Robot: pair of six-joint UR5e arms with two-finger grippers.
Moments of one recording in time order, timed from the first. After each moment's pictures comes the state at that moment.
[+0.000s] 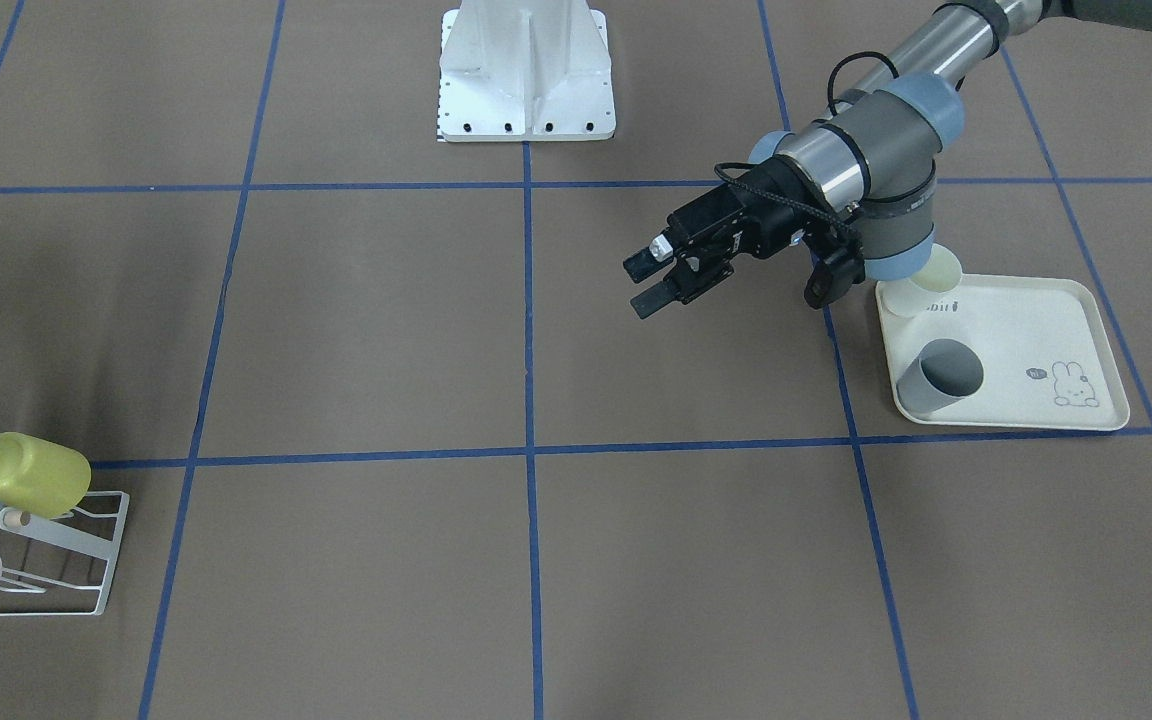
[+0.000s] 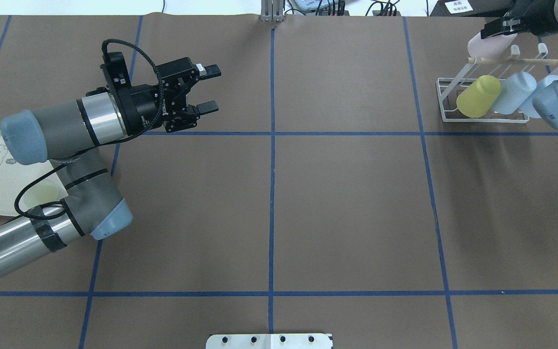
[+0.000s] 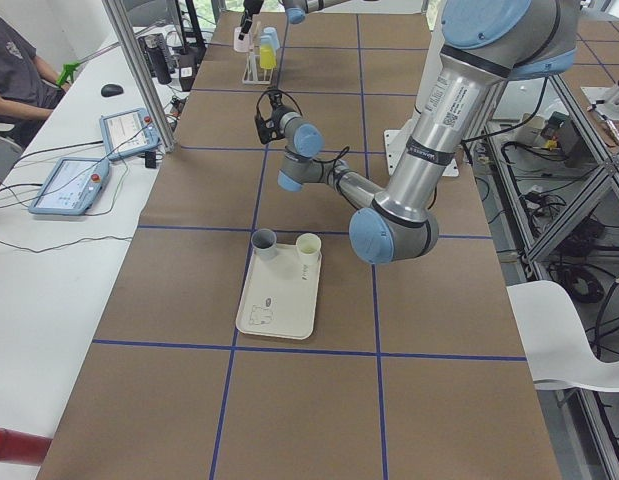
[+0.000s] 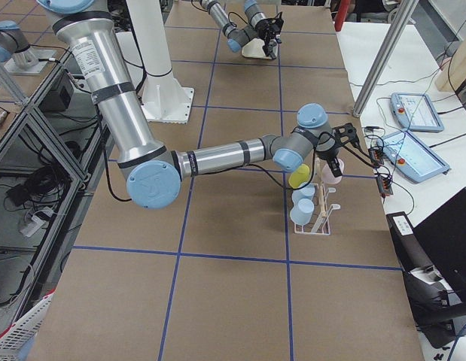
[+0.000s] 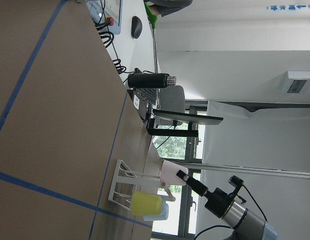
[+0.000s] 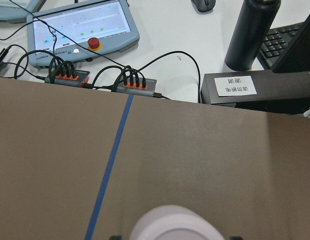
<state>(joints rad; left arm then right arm) -0.69 -2.08 -1.44 -3.25 -1.70 -2.03 1.22 -1.18 1.37 -0.85 2.03 0.65</state>
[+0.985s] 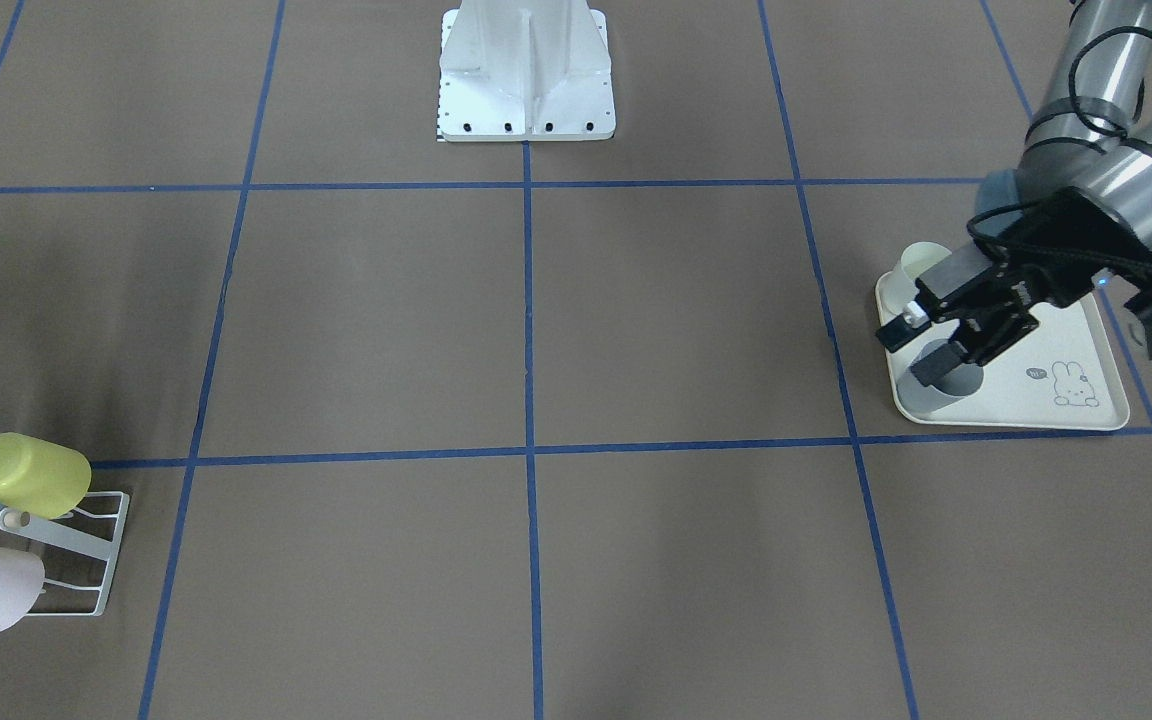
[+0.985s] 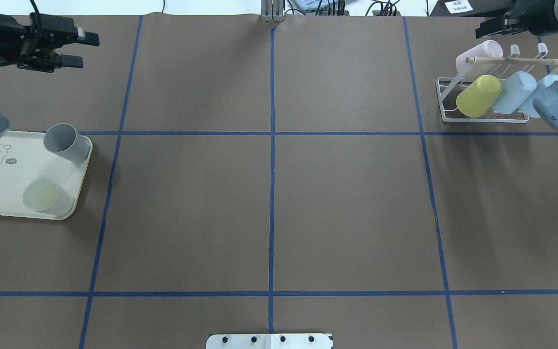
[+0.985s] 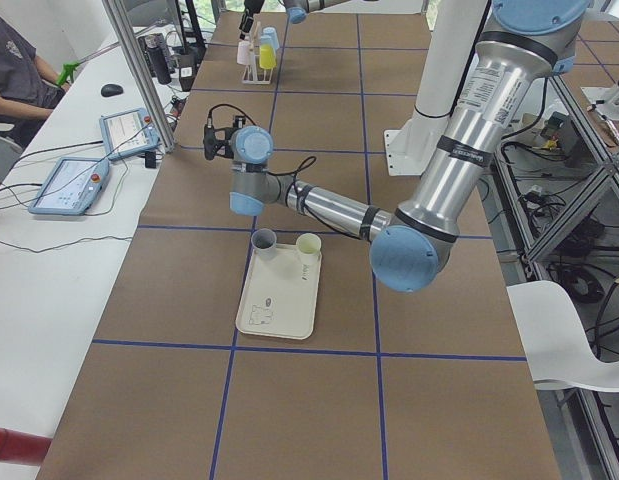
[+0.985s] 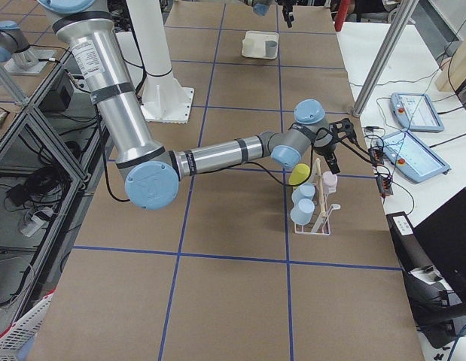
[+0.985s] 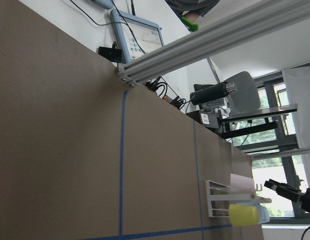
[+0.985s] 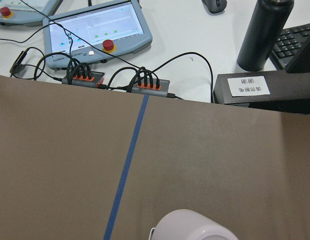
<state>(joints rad) -1.15 -1.89 -1.44 -2.92 -2.35 -1.46 1.21 -1.20 1.43 -0.86 2.07 0.67</state>
